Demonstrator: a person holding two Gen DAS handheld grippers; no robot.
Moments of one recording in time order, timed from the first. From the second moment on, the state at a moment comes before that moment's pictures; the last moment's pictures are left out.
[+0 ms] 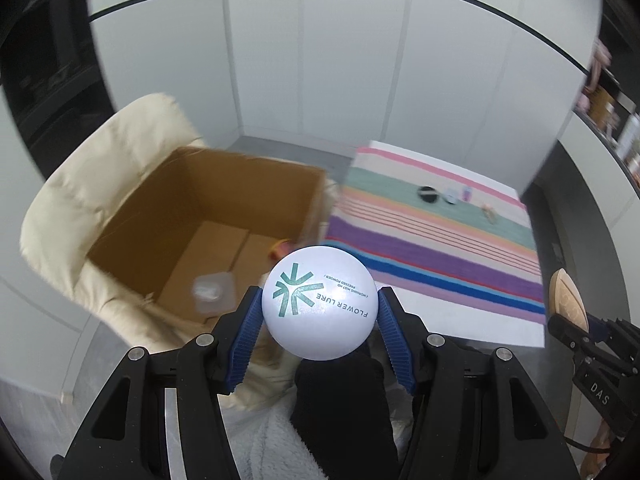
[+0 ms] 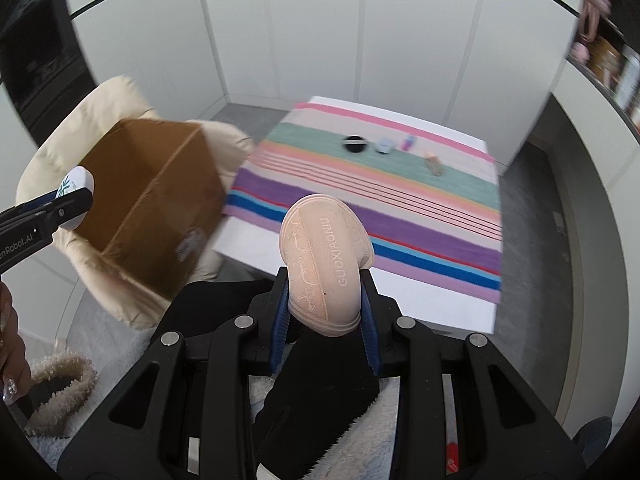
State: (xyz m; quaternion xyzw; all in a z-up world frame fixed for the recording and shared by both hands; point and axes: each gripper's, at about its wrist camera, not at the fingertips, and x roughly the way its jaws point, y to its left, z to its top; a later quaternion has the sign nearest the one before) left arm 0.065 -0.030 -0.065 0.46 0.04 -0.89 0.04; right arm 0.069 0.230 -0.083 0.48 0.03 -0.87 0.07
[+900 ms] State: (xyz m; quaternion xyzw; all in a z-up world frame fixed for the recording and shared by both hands) left arm 0.065 -0.187 -0.098 0.46 0.15 -0.86 0.17; right arm 0.029 0.026 -0.103 0.47 0.15 -0.83 0.24
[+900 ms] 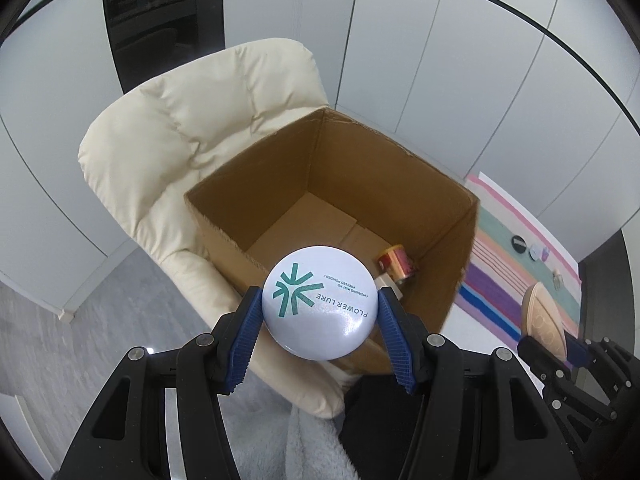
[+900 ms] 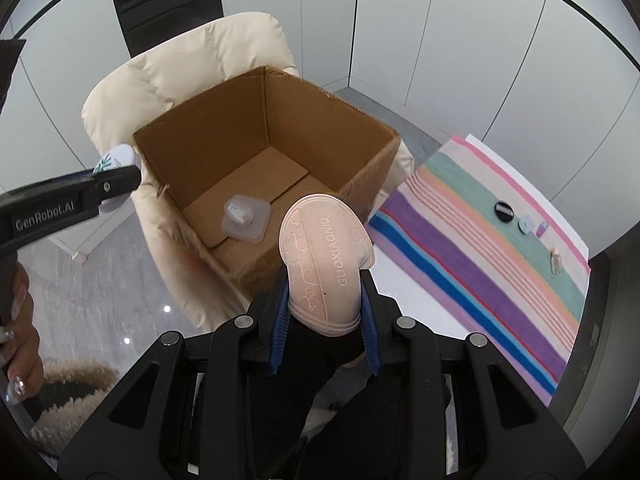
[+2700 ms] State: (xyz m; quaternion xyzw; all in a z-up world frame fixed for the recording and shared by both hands) left arm -0.003 -0.219 -0.105 0.47 0.11 -0.85 0.21; right arm -0.071 -0.040 -0.128 0.47 0.13 -0.84 0.24
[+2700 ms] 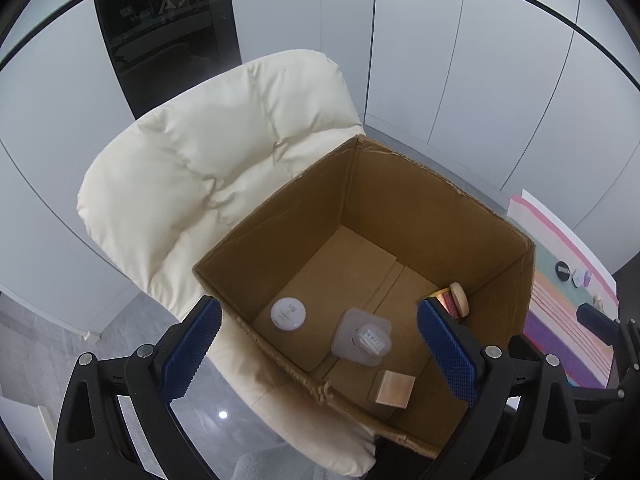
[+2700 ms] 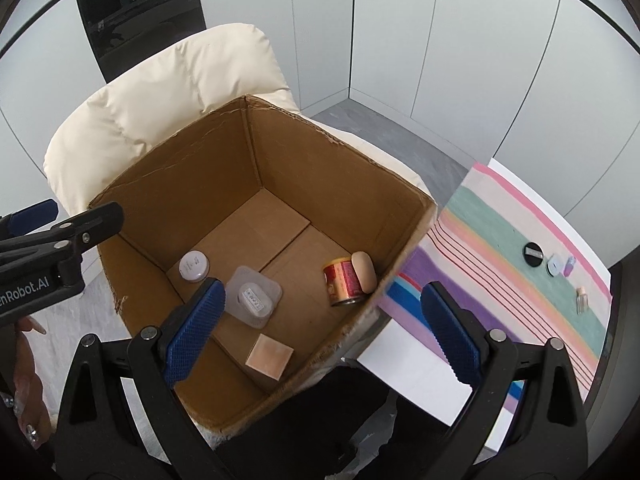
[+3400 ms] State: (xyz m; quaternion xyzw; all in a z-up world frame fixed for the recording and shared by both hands) left arm 0.096 -0.183 -0.121 0.49 0.11 -0.83 0.23; right arm 0.004 0.021 -0.115 0.48 0.11 -0.84 0.23
